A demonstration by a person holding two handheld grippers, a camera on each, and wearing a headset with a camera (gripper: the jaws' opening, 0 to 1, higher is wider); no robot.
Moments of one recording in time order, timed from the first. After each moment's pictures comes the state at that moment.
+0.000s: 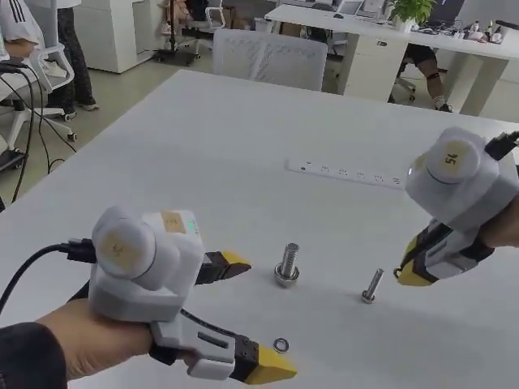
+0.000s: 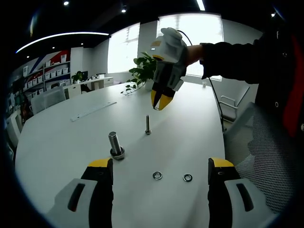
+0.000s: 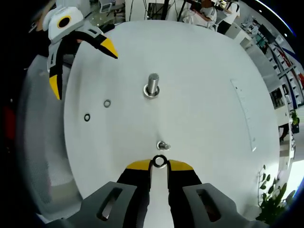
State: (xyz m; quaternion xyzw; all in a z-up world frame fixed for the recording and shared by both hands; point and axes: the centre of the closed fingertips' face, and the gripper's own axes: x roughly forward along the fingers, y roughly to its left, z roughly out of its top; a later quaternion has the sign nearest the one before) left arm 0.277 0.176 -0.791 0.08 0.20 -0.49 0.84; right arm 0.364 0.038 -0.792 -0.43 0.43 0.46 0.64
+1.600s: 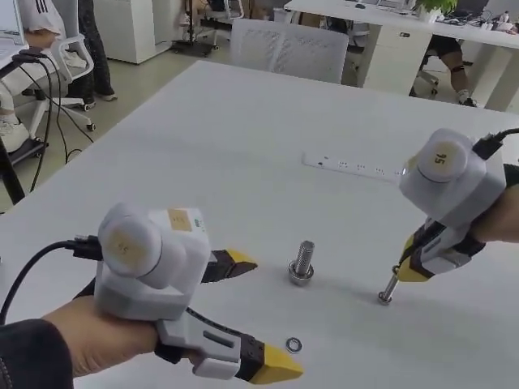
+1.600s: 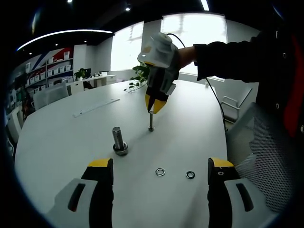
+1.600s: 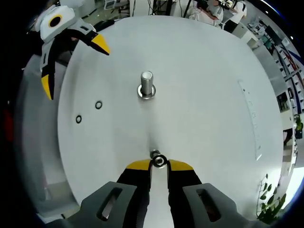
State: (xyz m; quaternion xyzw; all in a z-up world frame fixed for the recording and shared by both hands) left arm 0.282 0.178 -0.798 0.07 0.21 -0.48 0.85; right arm 0.387 0.044 -0.816 -0.43 0.45 0.48 0.62
